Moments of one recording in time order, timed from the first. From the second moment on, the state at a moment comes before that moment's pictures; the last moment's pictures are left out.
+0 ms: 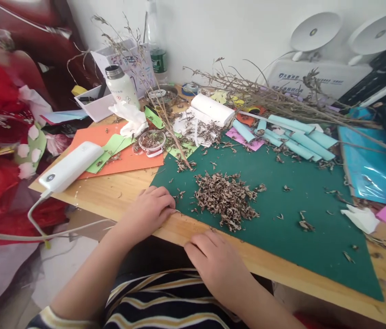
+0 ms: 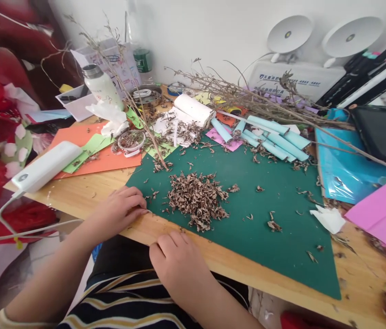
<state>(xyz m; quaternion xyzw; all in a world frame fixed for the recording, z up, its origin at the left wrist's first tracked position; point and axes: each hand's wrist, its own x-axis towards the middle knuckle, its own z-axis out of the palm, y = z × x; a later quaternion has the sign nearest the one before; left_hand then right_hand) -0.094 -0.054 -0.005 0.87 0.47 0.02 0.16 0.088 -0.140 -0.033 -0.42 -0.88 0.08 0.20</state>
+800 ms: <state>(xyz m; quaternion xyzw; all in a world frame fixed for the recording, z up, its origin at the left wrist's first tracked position) -0.045 -0.072 0.002 0.93 0.34 0.03 0.12 0.172 -0.140 -0.021 -0.54 -0.80 -0.01 0.26</state>
